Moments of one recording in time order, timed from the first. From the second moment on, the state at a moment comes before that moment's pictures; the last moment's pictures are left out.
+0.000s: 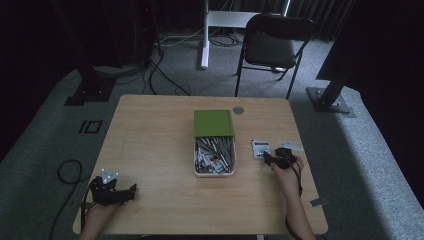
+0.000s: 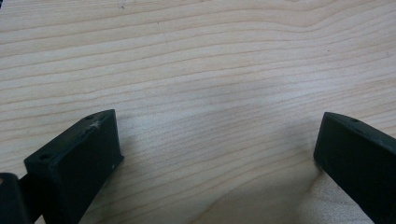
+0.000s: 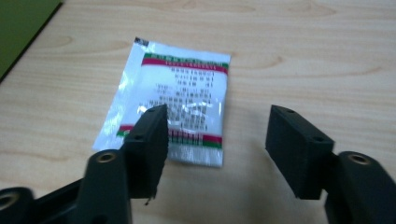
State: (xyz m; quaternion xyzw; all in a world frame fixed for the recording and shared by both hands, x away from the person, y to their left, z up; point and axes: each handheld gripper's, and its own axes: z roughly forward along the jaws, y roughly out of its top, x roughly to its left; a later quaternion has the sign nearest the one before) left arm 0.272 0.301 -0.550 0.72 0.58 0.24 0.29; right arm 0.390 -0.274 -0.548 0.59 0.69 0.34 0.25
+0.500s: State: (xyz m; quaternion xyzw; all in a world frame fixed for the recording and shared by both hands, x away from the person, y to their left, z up) left arm 0.272 0.301 -0.550 0.72 0.58 0.24 0.29; right arm 0.360 -0.288 -0.542 0.62 0.66 0.34 0.24
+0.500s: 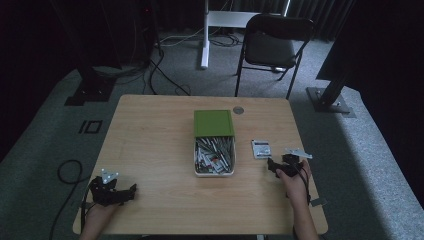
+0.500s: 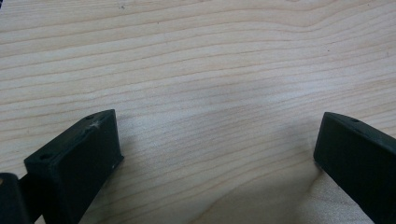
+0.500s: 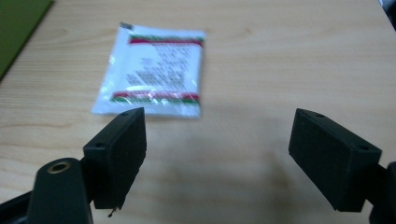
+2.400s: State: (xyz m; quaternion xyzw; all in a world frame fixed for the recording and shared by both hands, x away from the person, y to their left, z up) left arm 0.272 0.301 -0.550 0.73 0.58 0.24 0.29; right arm 0.261 -0.318 -0.556 0.69 0.61 0.27 0.29
